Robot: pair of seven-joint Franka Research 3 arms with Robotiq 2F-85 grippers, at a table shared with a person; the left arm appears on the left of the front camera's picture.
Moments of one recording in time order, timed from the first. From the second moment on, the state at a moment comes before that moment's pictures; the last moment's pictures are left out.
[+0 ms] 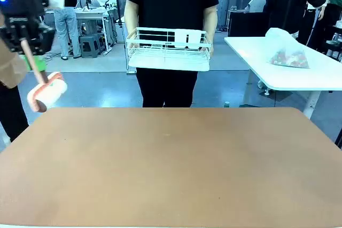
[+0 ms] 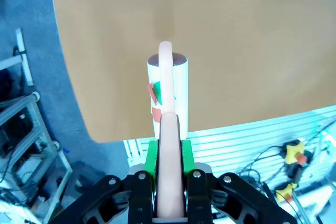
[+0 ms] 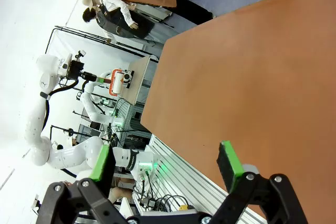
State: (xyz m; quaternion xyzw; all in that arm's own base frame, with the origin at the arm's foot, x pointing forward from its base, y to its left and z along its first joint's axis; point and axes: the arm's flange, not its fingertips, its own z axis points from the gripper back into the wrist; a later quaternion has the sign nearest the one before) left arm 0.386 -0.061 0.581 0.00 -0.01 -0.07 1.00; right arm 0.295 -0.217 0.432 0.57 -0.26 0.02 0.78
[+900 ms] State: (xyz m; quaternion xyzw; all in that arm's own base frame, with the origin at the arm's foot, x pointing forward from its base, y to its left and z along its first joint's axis) left arm 0.386 -0.059 0.565 -0.01 -0.03 -0.06 1.00; right arm 0.295 -0.217 0.431 0.57 -0.26 0.02 0.78
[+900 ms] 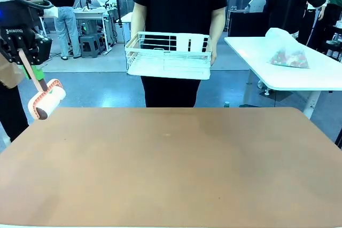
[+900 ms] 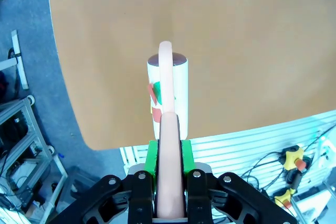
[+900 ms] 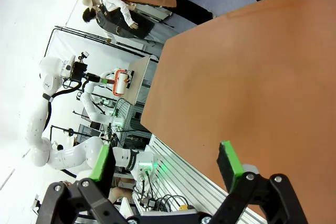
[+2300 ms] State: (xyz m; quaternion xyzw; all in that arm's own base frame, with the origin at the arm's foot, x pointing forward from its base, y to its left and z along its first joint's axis) left arm 0.386 -0.059 0.565 -0.01 -0.03 -0.06 1.00; right arm 0.295 -0.217 0.431 0.57 -0.26 0.02 0.78
